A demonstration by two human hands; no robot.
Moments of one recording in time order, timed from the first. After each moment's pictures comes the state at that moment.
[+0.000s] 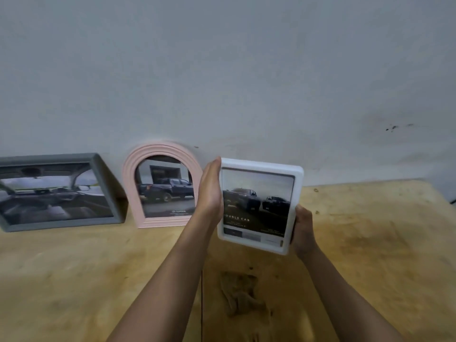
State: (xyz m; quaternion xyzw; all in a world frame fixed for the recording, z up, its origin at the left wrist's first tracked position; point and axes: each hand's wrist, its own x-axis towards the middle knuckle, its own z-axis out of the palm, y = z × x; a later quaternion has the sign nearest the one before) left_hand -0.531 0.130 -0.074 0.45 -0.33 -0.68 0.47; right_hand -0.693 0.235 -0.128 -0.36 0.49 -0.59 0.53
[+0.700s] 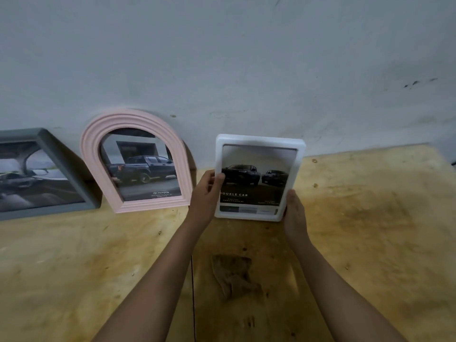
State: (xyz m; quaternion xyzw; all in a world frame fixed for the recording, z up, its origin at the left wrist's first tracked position) left_hand -0.526 0.148 -0.159 0.49 -0.59 -0.55 0.33; right_hand -0.701 0.233 -0.209 -0.25 0.65 -0.59 0.40
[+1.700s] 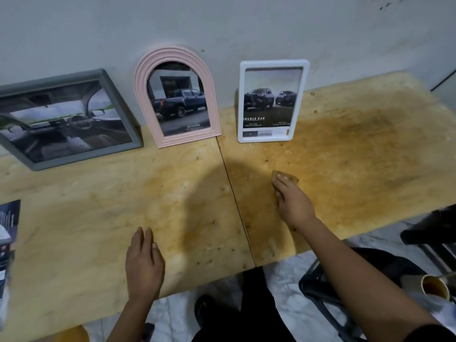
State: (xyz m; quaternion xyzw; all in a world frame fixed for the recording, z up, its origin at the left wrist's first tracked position) left_hand -0.220 0.372 -0.239 0.68 -0.69 -0.20 0.11; right_hand -0.589 0.397 -0.219 -0.54 0.81 -0.13 0.19
